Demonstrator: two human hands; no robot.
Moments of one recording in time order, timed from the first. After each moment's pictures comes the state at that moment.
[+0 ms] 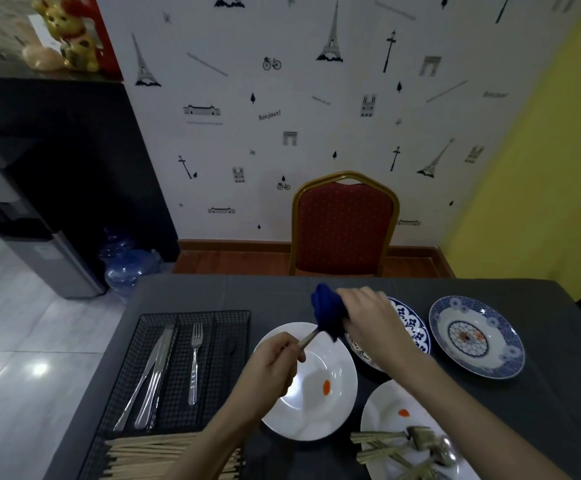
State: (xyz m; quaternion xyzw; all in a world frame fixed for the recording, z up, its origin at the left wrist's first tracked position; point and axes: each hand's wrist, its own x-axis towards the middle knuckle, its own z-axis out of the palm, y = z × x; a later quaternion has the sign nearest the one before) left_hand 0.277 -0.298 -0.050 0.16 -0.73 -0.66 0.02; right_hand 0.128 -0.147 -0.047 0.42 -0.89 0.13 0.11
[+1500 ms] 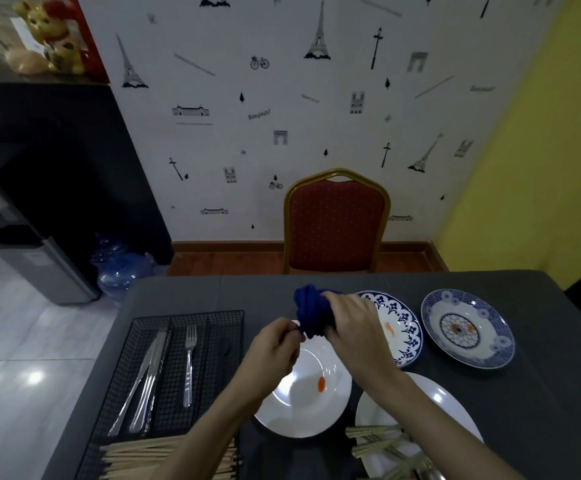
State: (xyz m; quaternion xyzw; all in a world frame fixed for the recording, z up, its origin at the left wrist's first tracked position) left_hand 0.253 -0.295 -0.054 0.16 -0.76 -0.63 0.01; right_hand 0.164 -0.157 -0.055 0.37 -0.89 0.23 0.15
